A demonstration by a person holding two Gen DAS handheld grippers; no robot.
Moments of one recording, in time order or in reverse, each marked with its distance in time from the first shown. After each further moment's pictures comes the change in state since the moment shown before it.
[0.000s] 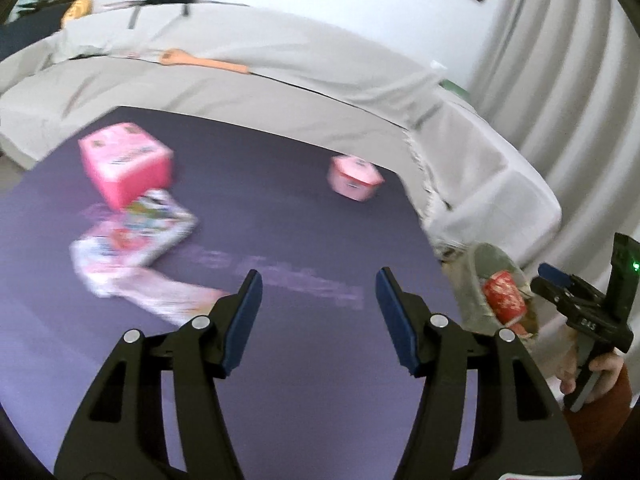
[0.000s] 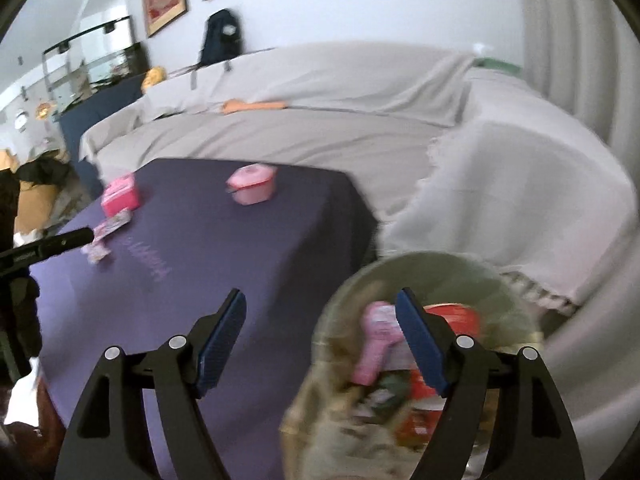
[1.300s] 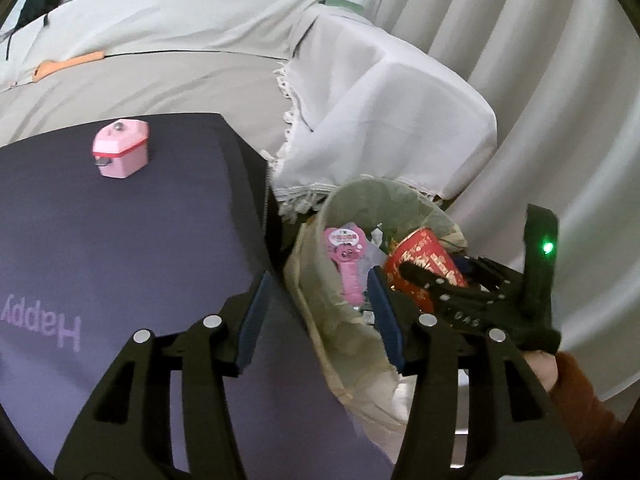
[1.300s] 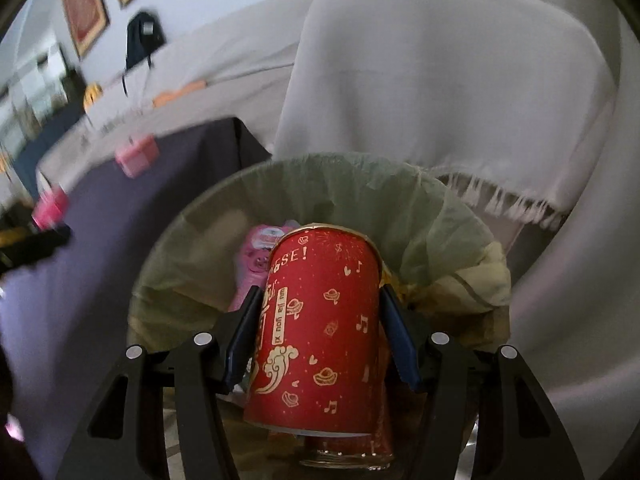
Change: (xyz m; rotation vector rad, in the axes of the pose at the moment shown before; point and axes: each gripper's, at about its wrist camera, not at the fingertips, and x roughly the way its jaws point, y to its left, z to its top) left arm 0.109 -0.209 -0.014 0.254 0.213 -0.230; right arm 0.056 -0.120 -0.066 0.195 0.096 -0.137
